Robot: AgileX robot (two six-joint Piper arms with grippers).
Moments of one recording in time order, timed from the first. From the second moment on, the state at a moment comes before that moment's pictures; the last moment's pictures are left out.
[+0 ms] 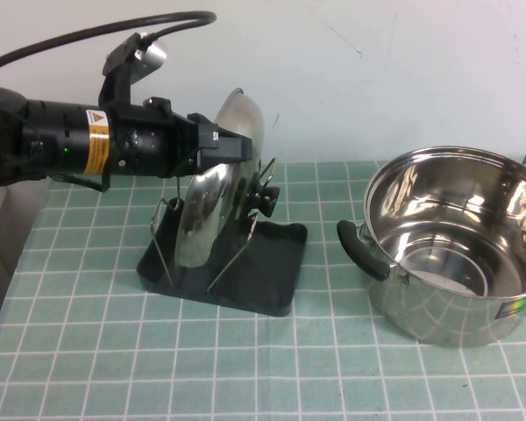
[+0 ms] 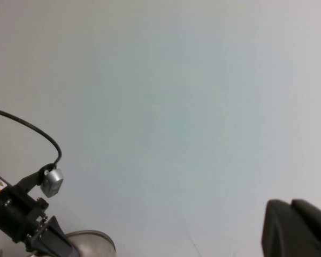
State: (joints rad) right arm 0.74 0.32 -0.67 -0.90 0.25 0.58; left arm -0.12 1.72 -1.28 1.80 -0.91 -2.16
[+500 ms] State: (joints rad) right arm 0.74 0.32 -0.67 -0.89 0.25 0.58; left arm -0.12 1.73 -1.28 1.80 -0.89 -2.16
